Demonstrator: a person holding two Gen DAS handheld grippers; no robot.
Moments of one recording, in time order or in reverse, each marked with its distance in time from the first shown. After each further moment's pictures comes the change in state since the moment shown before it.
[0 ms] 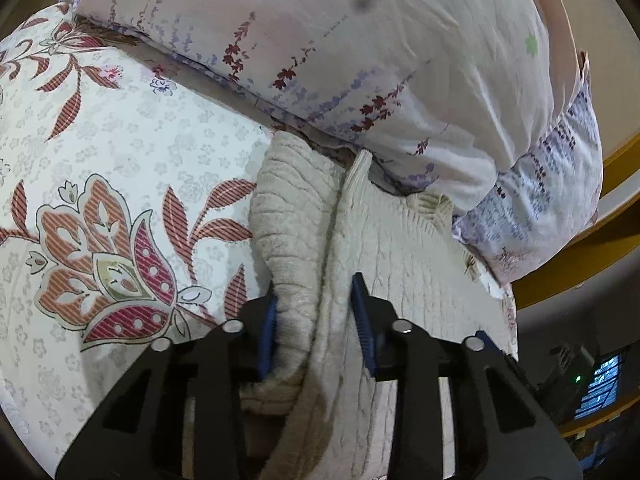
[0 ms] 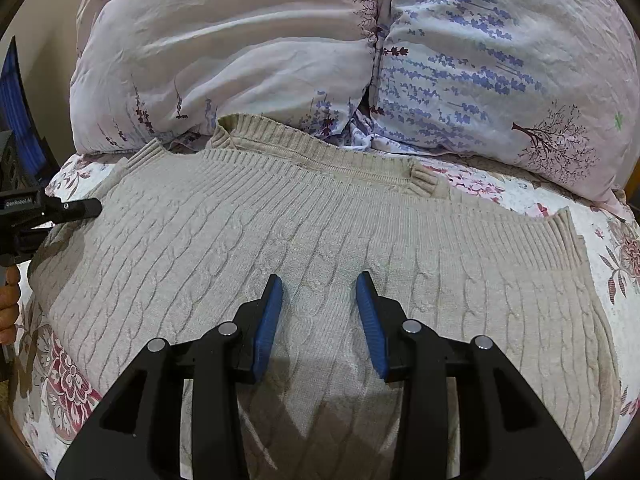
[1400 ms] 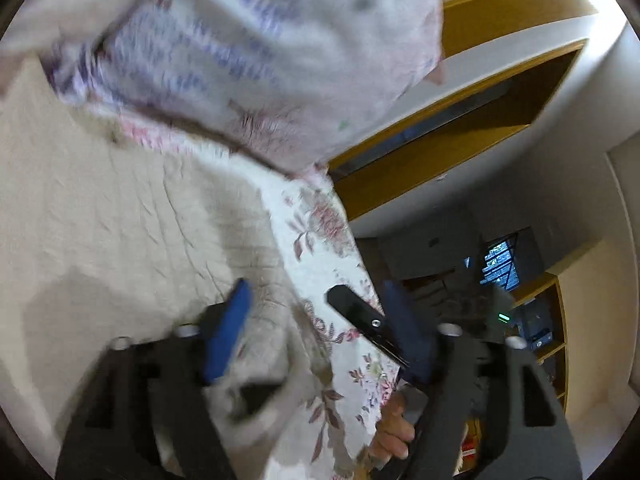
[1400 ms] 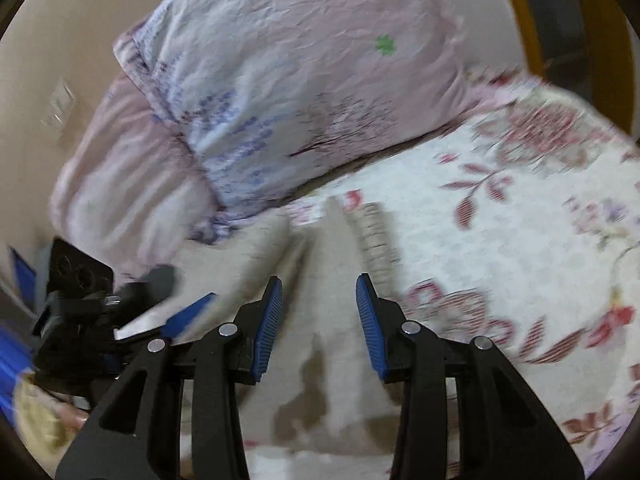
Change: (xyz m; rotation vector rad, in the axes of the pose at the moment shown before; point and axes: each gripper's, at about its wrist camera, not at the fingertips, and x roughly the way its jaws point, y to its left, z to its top) left arm 0.098 -0.261 -0.095 0.248 0.244 -0.592; right arm -0.104 -0.202 -0.038 0.591 -0.130 0.243
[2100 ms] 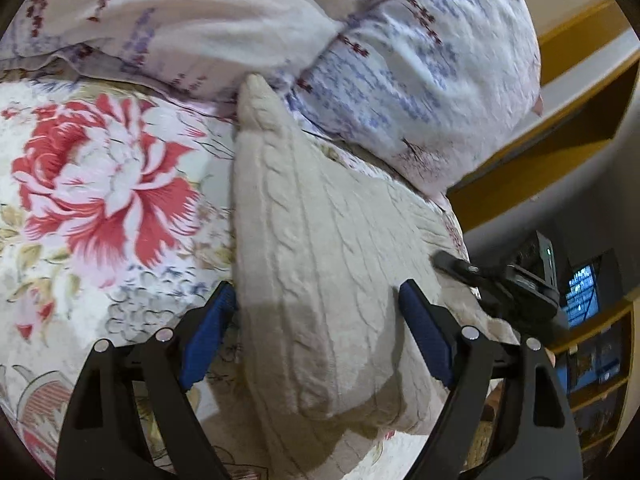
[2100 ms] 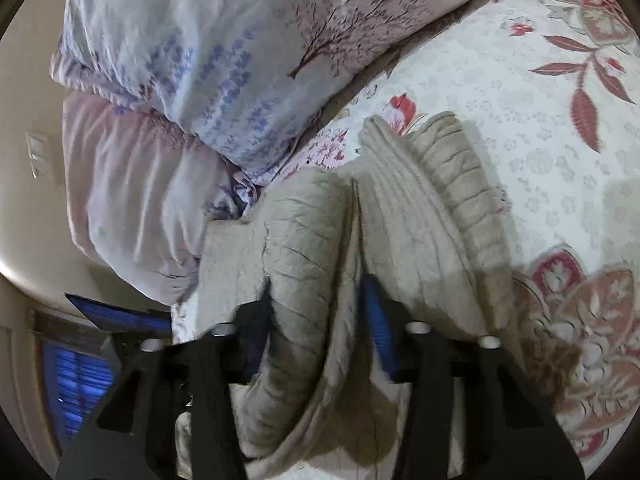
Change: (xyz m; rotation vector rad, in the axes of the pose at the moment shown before) left arm -0.056 0.085 -0.002 -0.048 -0.037 0.366; right arm 0.098 -0.005 0.022 0.205 0.286 0.120
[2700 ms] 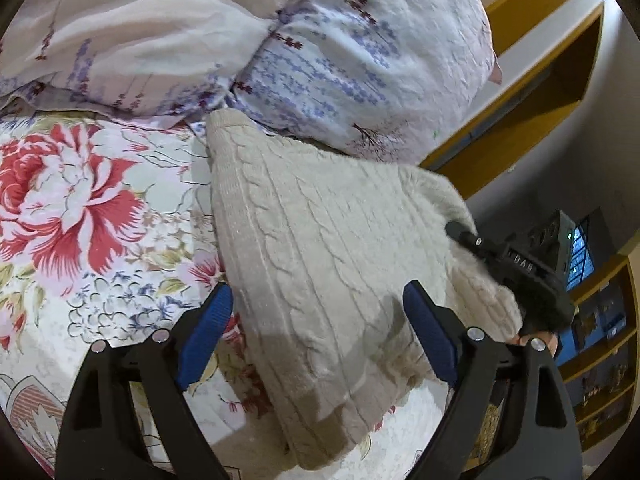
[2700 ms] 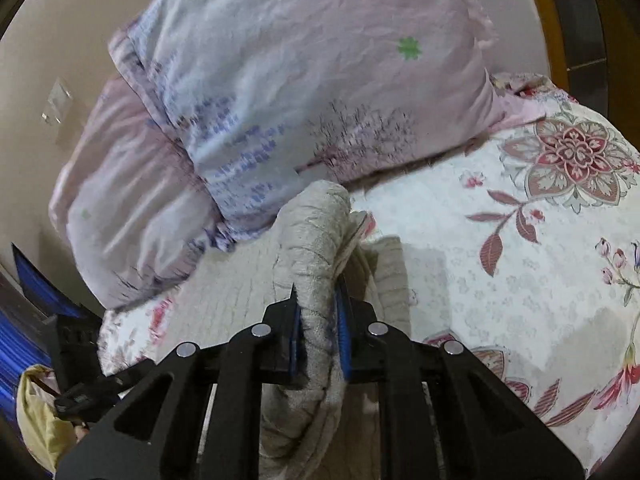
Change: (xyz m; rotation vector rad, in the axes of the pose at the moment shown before) left arm 0.002 -0.024 -0.012 0.144 -0.012 -0.061; right arm -0.076 0.011 -0.017 -0.272 -0.348 -0.187
